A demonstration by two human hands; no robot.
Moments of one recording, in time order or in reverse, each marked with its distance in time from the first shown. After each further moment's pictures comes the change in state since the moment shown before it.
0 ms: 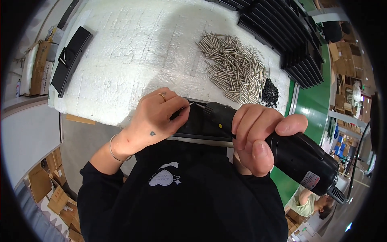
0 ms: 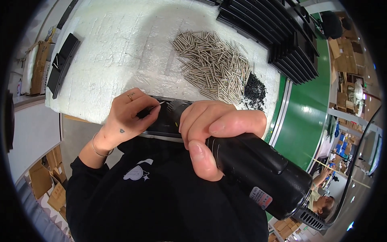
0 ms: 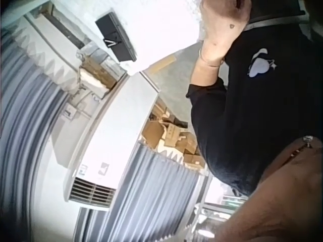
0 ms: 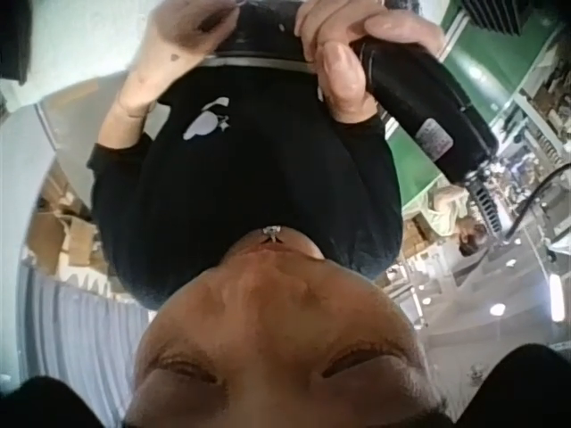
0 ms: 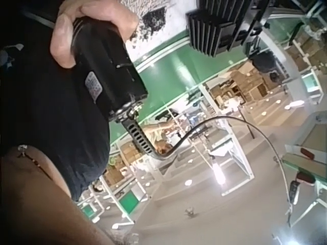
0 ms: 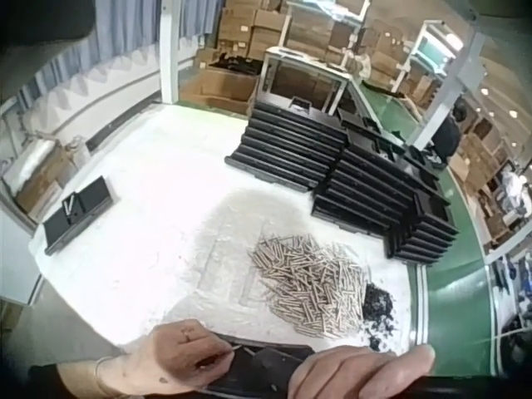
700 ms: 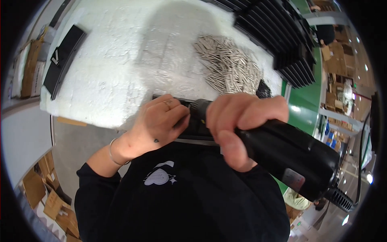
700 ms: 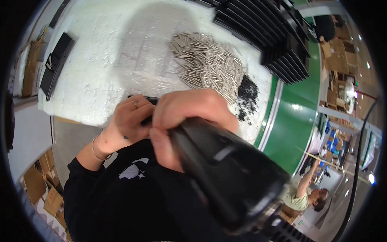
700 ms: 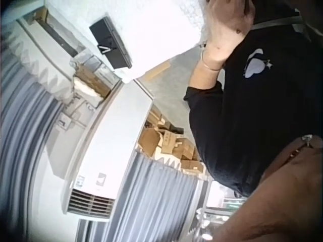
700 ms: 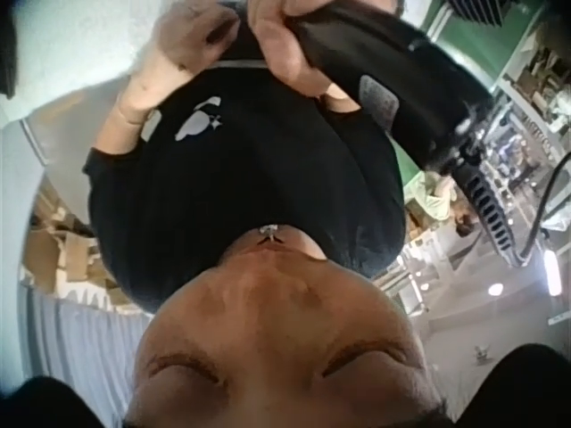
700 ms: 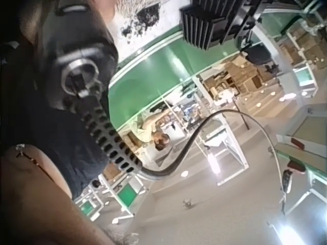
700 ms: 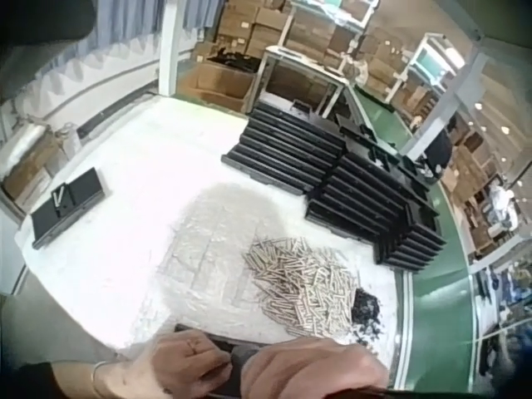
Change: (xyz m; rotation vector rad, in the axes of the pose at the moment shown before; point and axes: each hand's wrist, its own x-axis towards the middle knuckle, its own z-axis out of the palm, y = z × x) left_hand -0.004 -0.007 0.012 -0.034 -0.039 0.118; right_hand 0.031 0.000 0.028 -0.198 -0.039 0.179
